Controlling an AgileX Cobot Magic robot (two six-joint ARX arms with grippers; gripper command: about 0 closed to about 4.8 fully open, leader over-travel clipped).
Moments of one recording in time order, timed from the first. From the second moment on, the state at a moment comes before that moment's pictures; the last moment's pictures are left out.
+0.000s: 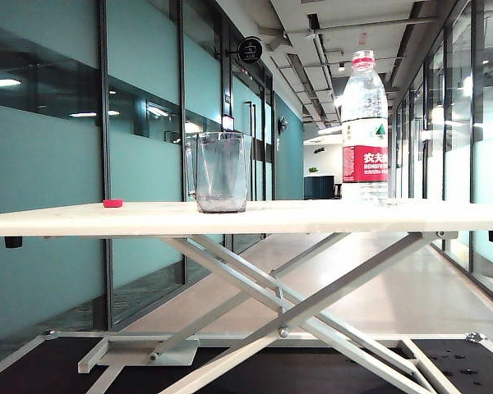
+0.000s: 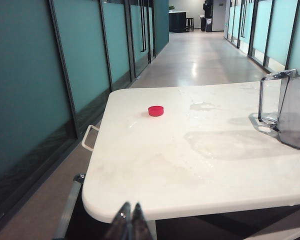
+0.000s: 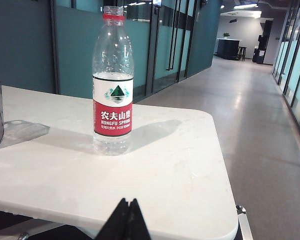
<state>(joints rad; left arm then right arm) 0.08 0.00 0.01 0.07 0.18 0.05 0.07 0.00 0.01 0.14 -0.04 -0.10</state>
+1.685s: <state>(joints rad) 0.08 0.00 0.01 0.07 0.67 -0.04 0.08 0.40 0.14 0.35 -0.29 0.08</state>
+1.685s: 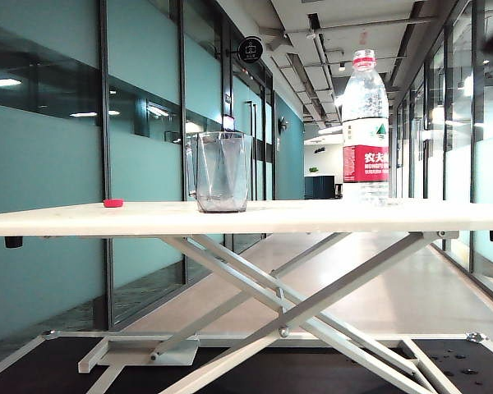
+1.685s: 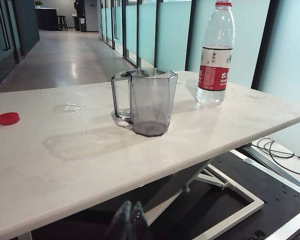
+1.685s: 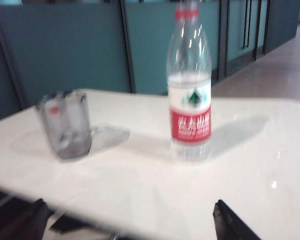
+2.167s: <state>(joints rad) 0.08 0.00 0.01 0.06 0.67 -0.04 0.08 1.22 0.45 0.76 -0.30 0.06</state>
